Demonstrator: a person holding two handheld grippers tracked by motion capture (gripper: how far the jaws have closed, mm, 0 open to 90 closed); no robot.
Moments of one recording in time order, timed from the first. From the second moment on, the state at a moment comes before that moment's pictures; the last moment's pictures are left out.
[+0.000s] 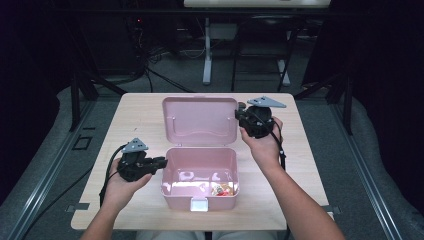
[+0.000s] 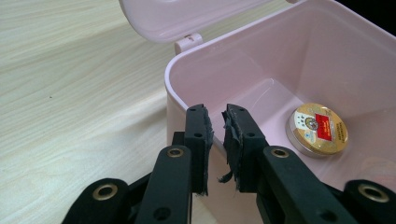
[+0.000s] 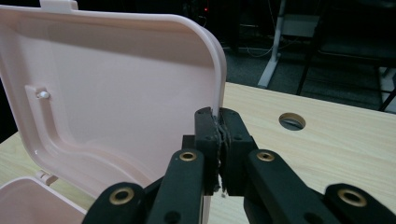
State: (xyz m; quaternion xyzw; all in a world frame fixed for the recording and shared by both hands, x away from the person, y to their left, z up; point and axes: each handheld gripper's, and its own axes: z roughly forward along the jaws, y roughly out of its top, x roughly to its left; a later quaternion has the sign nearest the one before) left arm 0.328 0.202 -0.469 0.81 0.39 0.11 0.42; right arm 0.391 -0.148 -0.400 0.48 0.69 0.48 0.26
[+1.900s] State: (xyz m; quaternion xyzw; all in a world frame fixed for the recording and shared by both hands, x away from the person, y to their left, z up) left arm 0.409 0.189 -0.375 0.76 0.43 0.20 0.45; right arm 0.378 -0.151 -0.401 0.47 0.68 0.49 0.27
